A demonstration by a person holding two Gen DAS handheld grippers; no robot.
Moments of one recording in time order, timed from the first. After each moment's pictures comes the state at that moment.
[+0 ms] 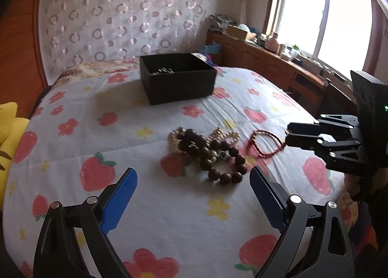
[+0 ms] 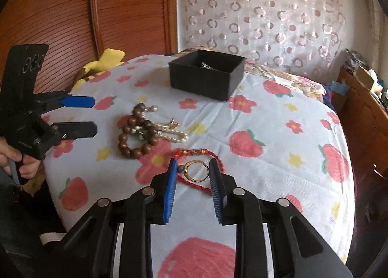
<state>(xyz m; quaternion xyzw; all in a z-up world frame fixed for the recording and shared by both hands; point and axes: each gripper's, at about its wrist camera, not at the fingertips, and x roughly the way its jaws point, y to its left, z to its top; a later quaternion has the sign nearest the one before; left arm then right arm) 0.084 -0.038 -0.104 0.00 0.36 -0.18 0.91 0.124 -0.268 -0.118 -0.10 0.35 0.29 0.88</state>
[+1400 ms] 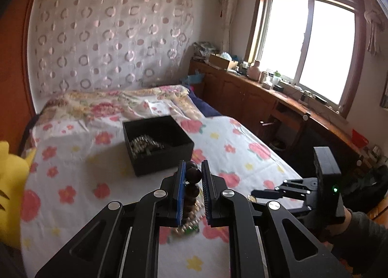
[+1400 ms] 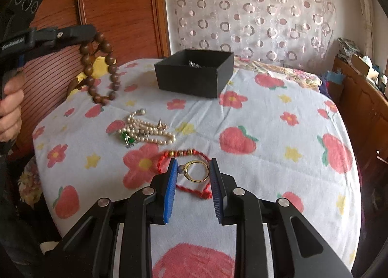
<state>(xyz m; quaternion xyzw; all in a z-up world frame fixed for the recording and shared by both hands) 0.113 -0.045 -0.002 -0.02 0.28 -0.22 0.93 0.136 -0.273 -0.118 -0.07 0.34 0.29 0.89</state>
